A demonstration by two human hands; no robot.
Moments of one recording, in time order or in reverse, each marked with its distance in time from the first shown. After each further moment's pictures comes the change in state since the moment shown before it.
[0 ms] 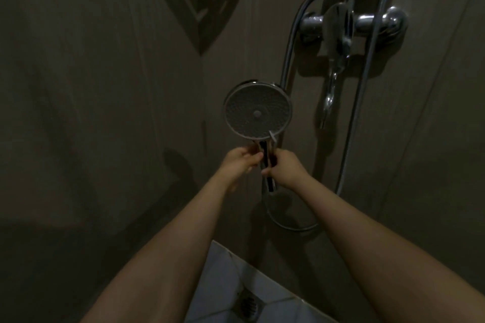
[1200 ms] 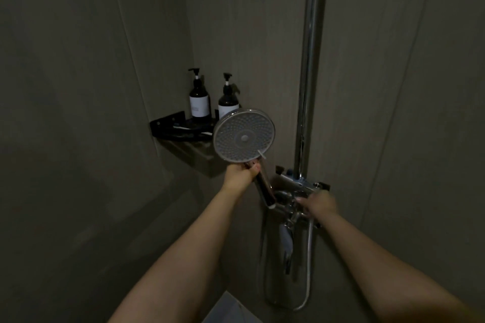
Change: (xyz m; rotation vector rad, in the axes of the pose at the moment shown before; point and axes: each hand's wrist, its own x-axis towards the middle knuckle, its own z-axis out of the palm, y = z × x) left_hand -0.006 0.467 0.142 0.180 0.320 -0.001; right_hand 0.031 -0.174 -0.372 0.034 -0.004 0.359
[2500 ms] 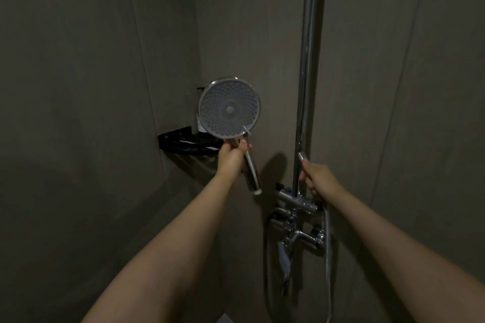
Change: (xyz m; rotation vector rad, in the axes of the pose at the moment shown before) left_hand 0.001 0.066 -0.002 -0.271 0.071 0.106; right_hand 0.002 -0.051 -0.071 0.497 -0.071 -0.410
